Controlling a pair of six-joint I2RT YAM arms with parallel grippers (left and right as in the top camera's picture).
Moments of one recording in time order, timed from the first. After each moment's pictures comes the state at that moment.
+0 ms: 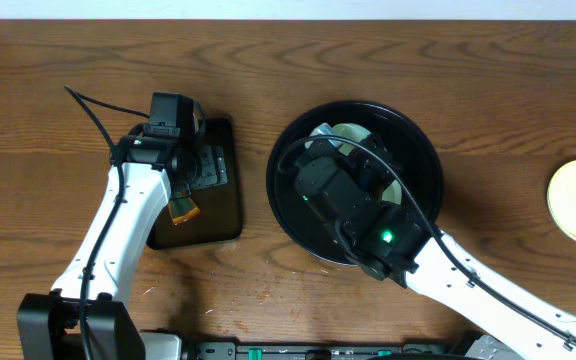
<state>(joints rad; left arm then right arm) -0.10 1.51 1.12 -0.86 0.02 -0.30 0.90 1.38 1.10 -0.49 1.01 -0.52</state>
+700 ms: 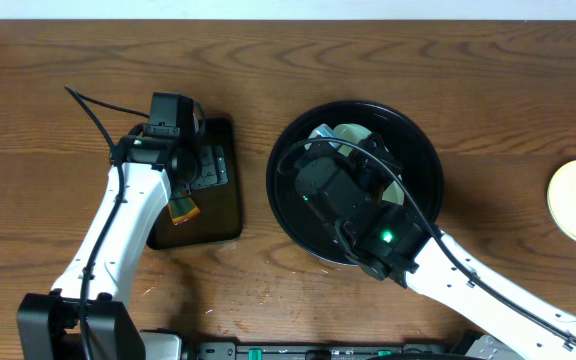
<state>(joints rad) -0.10 1.51 1.12 -0.86 0.02 -0.30 0.90 1.38 1.10 -0.49 1.02 -0.56</state>
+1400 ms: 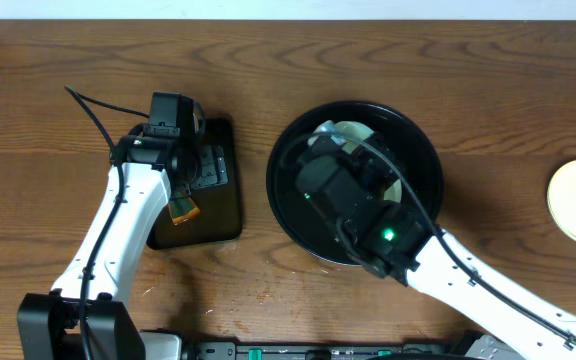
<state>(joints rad) -0.10 1.51 1.12 -0.86 0.02 -0.30 0.88 1.38 1.10 -0.50 1.01 -0.45</state>
